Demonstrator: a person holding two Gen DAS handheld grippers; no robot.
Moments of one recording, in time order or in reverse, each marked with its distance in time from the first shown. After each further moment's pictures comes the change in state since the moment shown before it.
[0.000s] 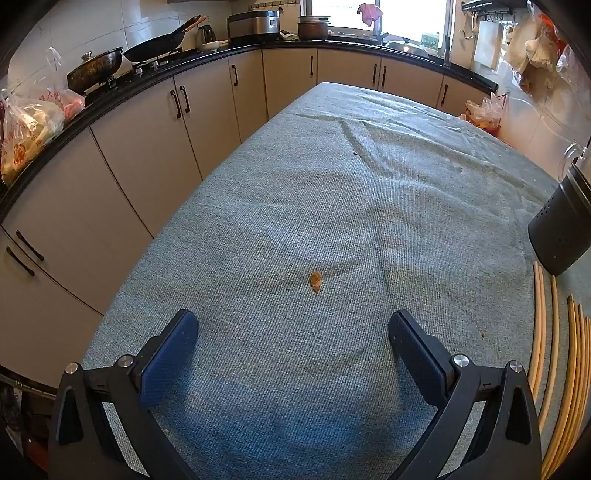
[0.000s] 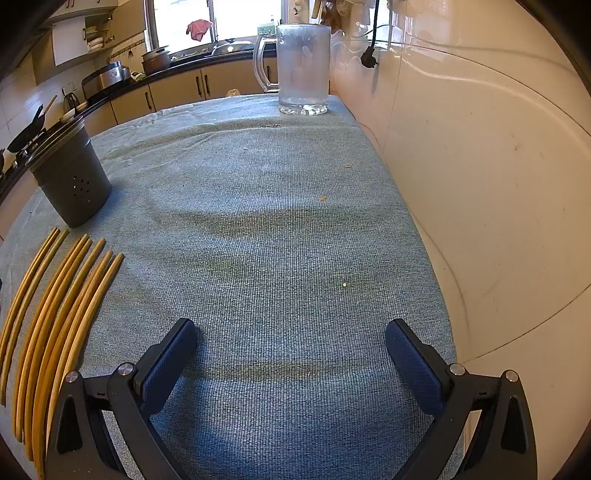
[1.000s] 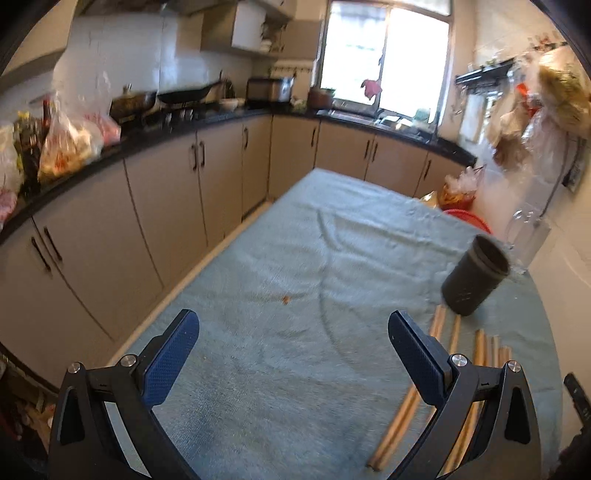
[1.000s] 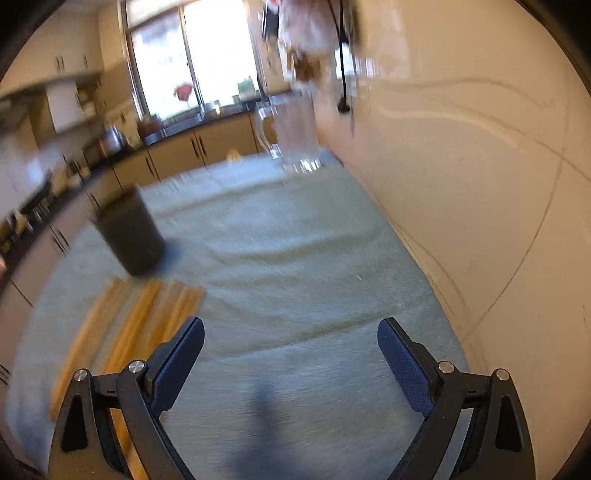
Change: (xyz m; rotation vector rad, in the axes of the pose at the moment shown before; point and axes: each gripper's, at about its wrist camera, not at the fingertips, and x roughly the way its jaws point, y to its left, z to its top) left arm -0.162 0.001 -0.023 -0.098 -0.263 -0.058; right arm -0.109 0.028 -0.041 0.184 -0.248 0.051
